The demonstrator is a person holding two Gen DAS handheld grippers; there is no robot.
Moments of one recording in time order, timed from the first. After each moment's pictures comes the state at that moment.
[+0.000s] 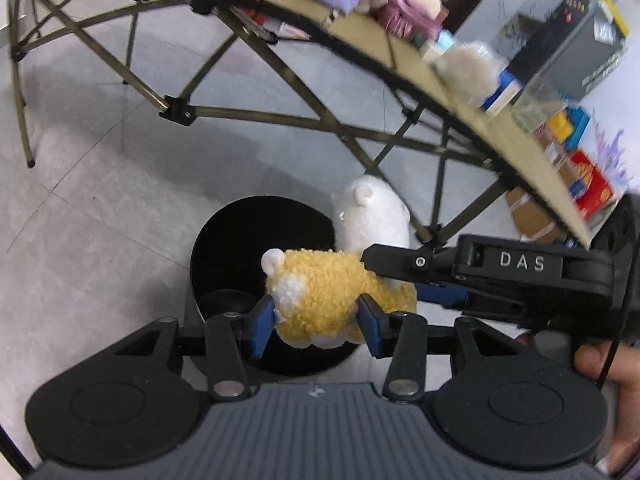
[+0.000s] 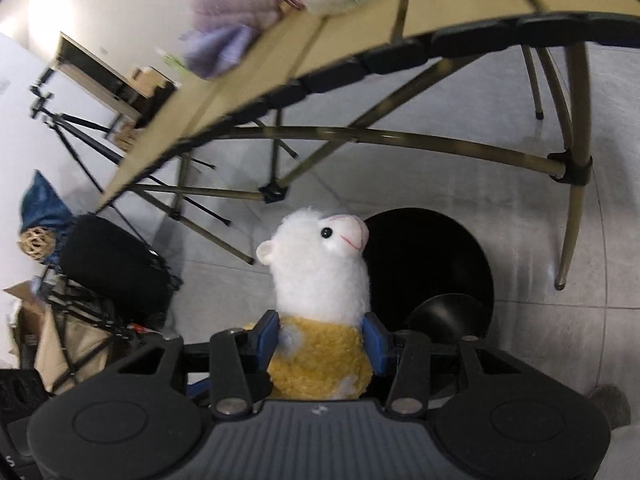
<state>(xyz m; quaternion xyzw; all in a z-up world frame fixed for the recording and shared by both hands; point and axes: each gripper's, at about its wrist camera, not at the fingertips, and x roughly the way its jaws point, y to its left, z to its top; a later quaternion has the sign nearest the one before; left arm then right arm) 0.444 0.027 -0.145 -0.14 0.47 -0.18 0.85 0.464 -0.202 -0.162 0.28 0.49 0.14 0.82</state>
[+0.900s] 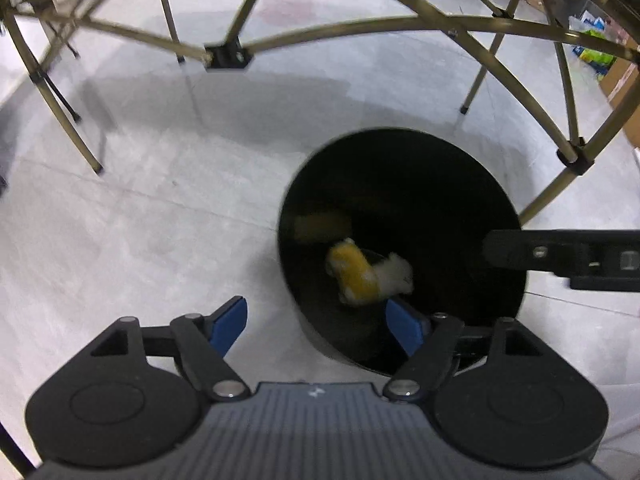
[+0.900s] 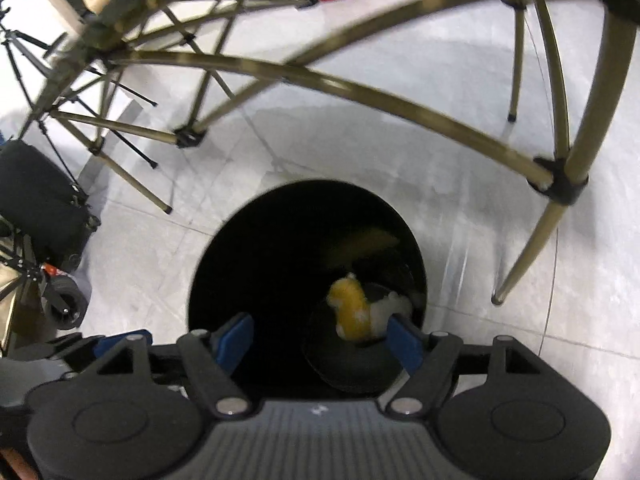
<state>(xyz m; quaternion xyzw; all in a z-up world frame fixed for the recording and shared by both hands) 0.477 -0.001 -0.205 0.04 0.54 -0.06 0.84 0.483 -0.196 -0.199 0.15 0.53 0.11 0.83</state>
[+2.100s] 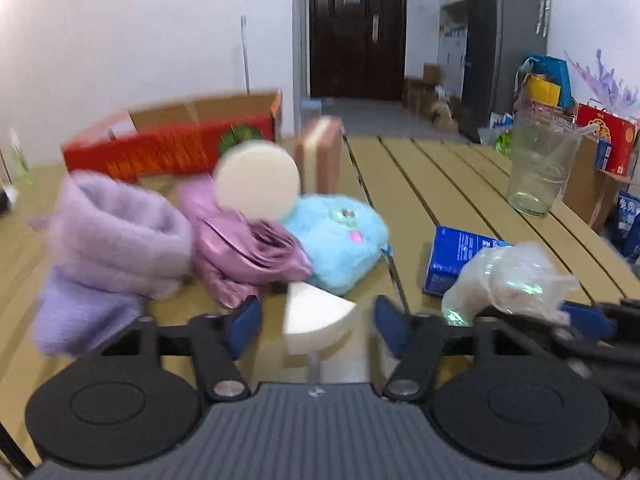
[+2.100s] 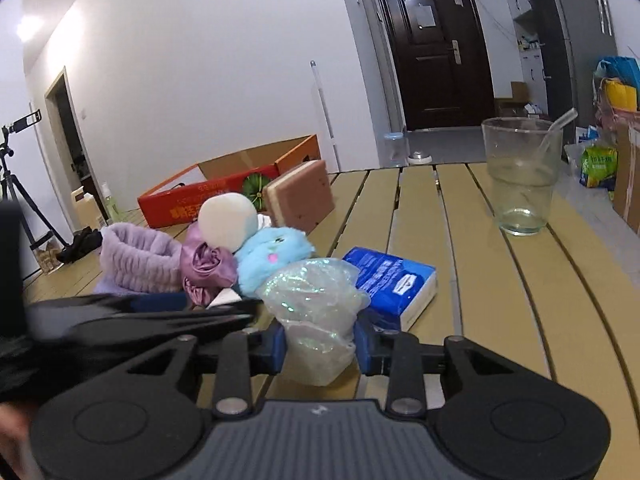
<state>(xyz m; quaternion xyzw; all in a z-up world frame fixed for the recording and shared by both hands) 0.621 -0.167 -0.055 0.06 0.31 -0.18 0.93 0.537 -0.317 -0.056 0.13 0.26 0.00 0.96</state>
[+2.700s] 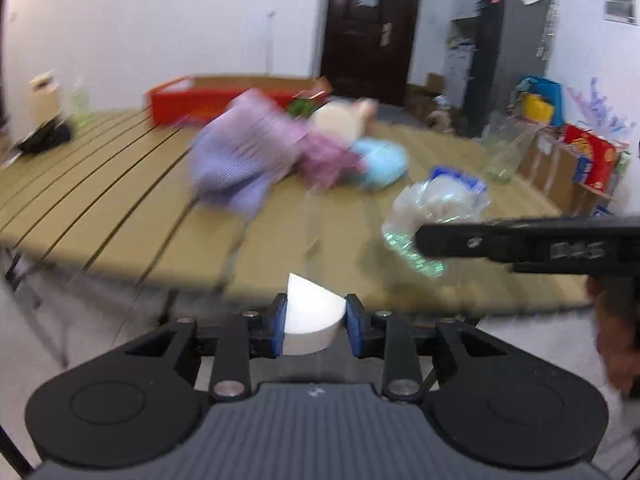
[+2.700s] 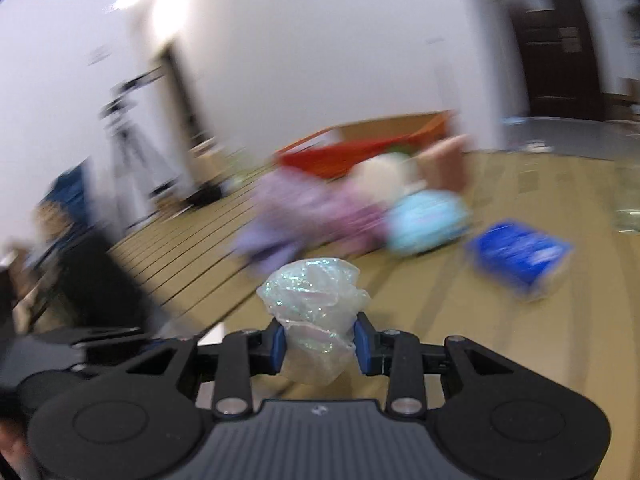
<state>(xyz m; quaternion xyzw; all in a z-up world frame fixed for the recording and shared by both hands) 0.468 -0.025 -0.059 0.01 0.31 -0.18 0.93 0.492 -0.249 -0.045 0.09 0.29 0.25 0.92</state>
